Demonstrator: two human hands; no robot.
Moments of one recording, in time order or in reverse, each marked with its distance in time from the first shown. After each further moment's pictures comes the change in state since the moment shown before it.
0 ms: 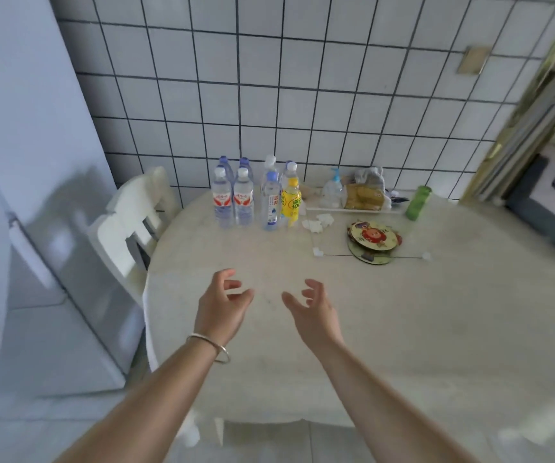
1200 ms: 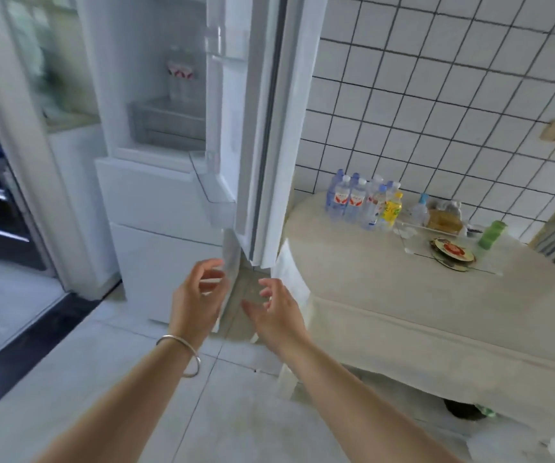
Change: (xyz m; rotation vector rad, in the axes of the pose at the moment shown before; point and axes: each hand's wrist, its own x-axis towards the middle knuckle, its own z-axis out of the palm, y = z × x) left_hand -0.261 -0.148 -0.396 -0.169 0.330 0.155; right_hand -0.410 -0.116 0.245 -0.220 -0.331 -0.376
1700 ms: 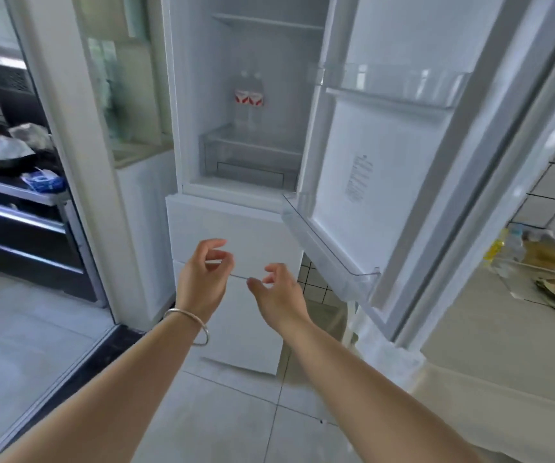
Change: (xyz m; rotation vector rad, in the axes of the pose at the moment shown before) left_hand 0.271 -0.090 -0.184 -0.022 0.056 -0.032; right_hand 0.196 -0.199 0.185 0.121 0.000 0.014
